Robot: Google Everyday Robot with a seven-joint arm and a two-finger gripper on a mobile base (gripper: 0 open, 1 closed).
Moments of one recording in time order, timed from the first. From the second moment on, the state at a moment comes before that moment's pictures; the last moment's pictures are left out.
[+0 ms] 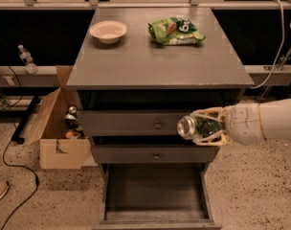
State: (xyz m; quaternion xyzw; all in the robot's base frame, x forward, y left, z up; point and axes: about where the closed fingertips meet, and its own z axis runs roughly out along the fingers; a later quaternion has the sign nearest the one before) arm 0.475 -0.145 0.793 -0.72 0.52 0.10 0.45
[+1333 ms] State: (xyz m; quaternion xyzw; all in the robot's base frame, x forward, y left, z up) arm 0.568 -0.185 0.921 -0.79 0.49 -0.03 0.38
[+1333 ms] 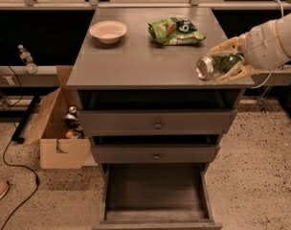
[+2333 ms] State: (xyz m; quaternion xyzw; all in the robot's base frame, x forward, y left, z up) arm 0.613 -0.177 0.935 -0.81 0.47 -0.05 0.35
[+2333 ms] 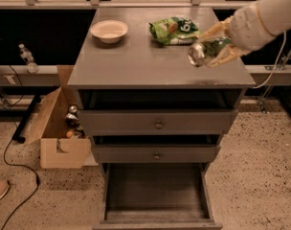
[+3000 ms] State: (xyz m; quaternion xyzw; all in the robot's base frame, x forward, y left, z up) arm 0.696 -0.154 0.918 -0.83 0.46 -0.02 0.32
